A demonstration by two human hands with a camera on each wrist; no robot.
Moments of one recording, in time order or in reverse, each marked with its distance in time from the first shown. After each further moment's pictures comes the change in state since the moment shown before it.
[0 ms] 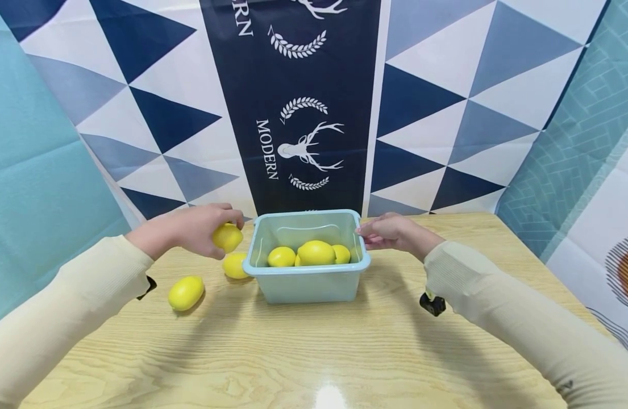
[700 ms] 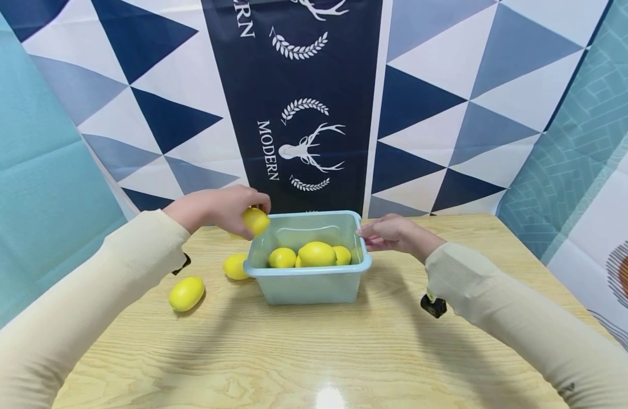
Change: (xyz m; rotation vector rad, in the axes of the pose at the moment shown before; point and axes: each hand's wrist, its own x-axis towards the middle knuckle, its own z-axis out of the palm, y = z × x) left_hand 0.044 0.025 -0.029 0.004 -0.067 0.031; right_hand 0.000 0.001 -0.002 -0.045 0.000 -0.011
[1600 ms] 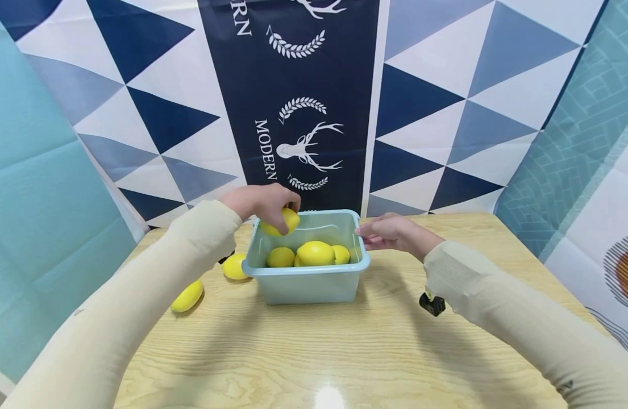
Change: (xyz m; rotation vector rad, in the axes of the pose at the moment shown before) left_hand 0.061 0.026 0.003 -0.016 -0.097 -0.034; right_hand 0.001 0.000 0.001 0.026 -0.002 0.003
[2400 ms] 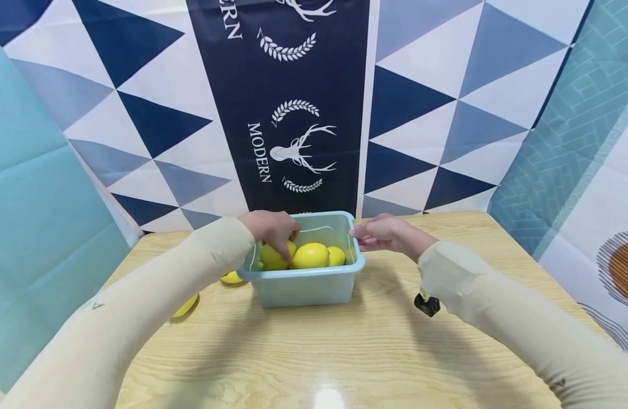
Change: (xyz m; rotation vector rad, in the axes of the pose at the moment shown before) left_hand 0.019 0.015 0.041 0.009 -0.111 -0.037; right_hand -0.002 0.002 0.000 0.020 -0.004 -0.028
